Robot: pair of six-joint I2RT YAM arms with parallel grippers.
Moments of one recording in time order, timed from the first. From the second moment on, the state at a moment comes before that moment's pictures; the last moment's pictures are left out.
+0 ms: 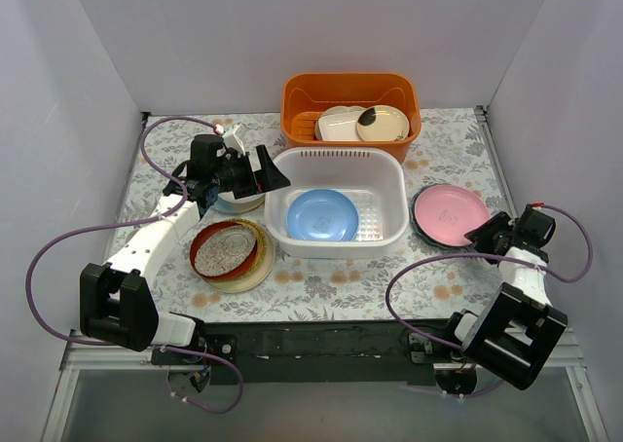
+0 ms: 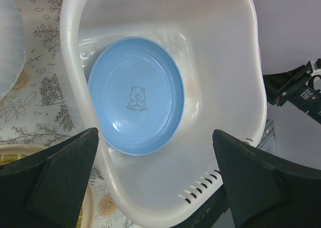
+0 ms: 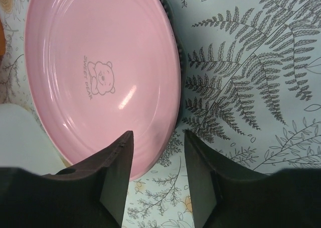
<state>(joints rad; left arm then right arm) -0.26 1.36 1.06 -0.28 0.51 -0.52 -0.55 1.12 0.52 -0.27 -0.31 0.44</state>
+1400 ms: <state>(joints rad) -0.25 1.36 1.06 -0.28 0.51 -0.52 -0.55 1.22 0.49 -0.14 -0.37 0.48</state>
